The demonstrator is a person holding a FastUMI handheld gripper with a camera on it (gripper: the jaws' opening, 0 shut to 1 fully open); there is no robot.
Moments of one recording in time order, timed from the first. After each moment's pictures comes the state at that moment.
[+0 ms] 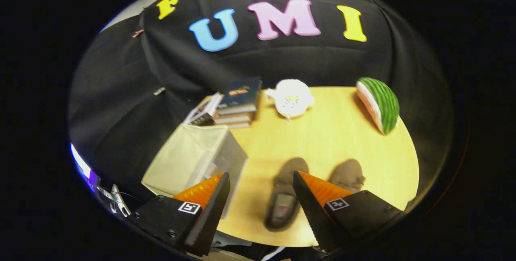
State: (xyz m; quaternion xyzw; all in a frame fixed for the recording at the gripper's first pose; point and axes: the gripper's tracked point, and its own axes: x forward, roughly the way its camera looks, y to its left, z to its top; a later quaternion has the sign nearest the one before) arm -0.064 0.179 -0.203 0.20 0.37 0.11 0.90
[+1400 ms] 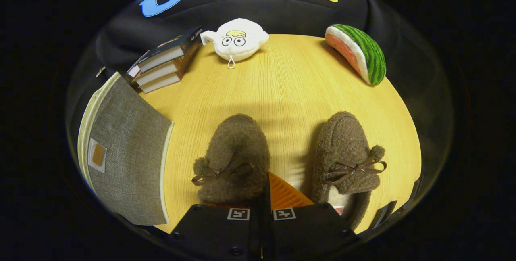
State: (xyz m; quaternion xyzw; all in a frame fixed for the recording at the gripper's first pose) arm -0.040 0.177 -0.334 0.17 0.50 0.00 0.85
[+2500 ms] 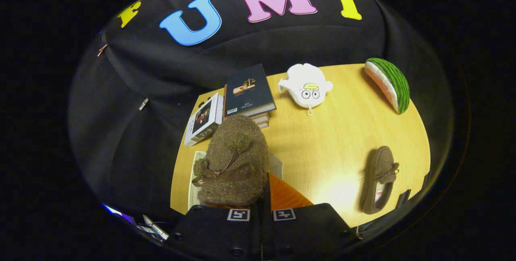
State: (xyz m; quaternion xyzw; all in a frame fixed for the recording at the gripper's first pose) arm 0.022 0.320 -0.119 0.28 0.47 0.08 0.84
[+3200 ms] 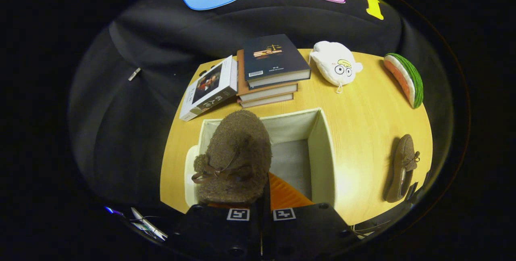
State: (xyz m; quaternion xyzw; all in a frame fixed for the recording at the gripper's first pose) arm 0.021 0.424 -0.153 0.22 0.52 0.09 0.82
